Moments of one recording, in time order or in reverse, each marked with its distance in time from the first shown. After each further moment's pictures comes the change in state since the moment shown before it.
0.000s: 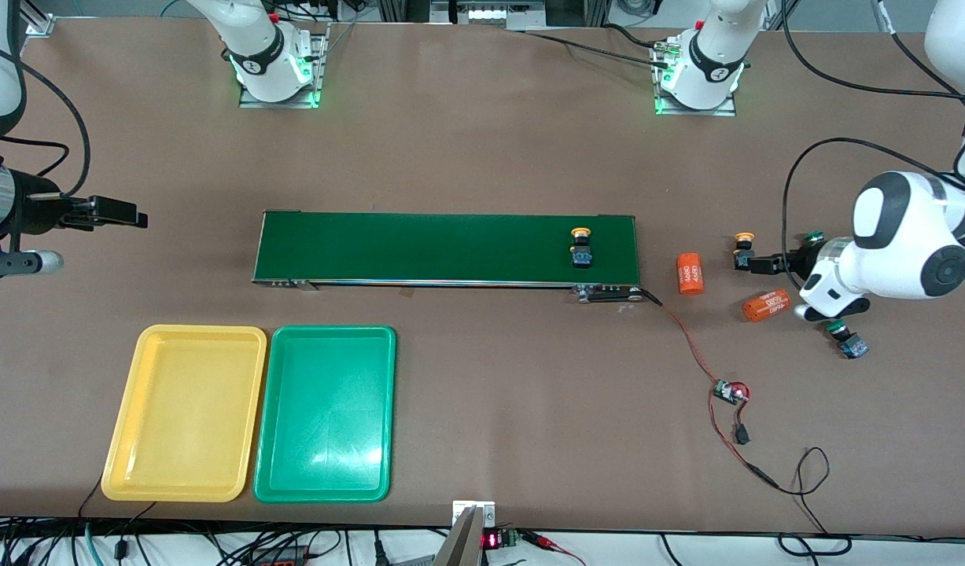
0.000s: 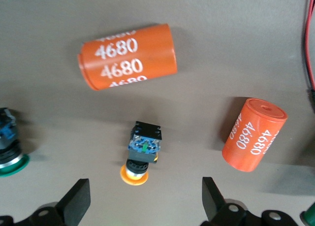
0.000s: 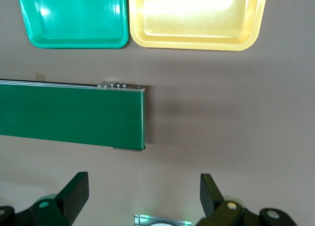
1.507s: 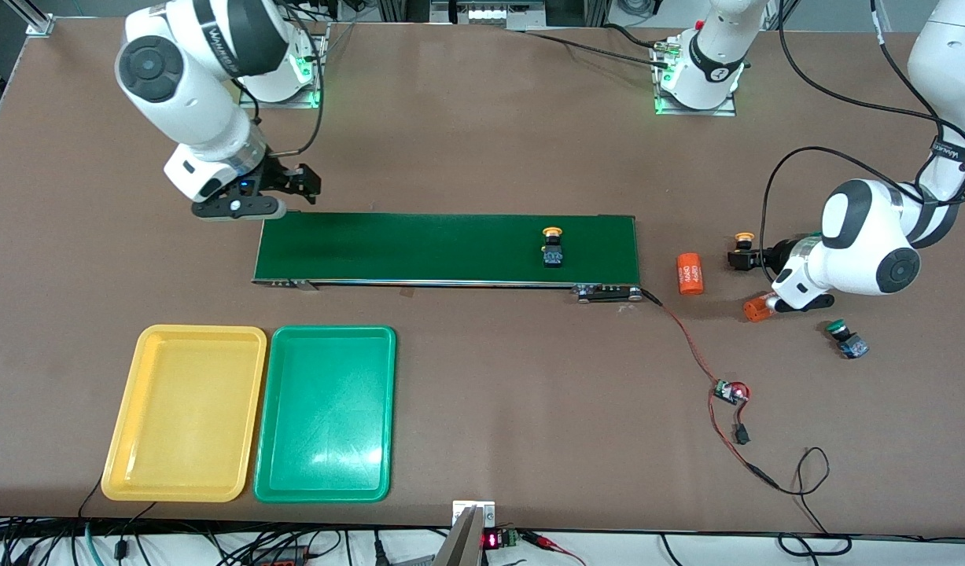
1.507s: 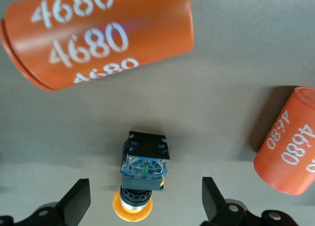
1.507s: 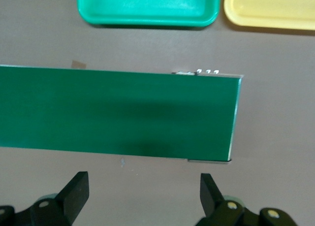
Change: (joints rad) left arm 0.028 0.080 0.008 -0.087 0.059 0.105 0.040; right arm 0.092 -0.273 0.382 -0.602 -0.069 0.511 0.433
